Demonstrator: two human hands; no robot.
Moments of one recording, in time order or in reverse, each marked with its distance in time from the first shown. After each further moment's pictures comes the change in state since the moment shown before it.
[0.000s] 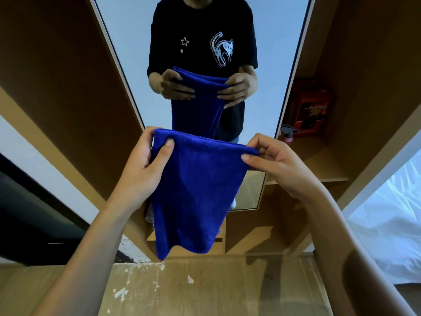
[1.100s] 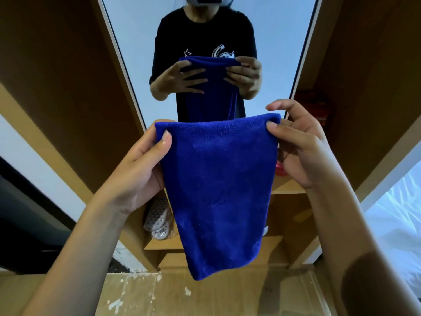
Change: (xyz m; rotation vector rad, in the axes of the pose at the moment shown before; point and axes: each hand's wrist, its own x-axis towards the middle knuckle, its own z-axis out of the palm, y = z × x) left_hand 0.002 0.030 -0.009 -0.667 -0.177 -0.142; right_hand 0.012 -0.058 -0.007 0.423 0.167 -0.078
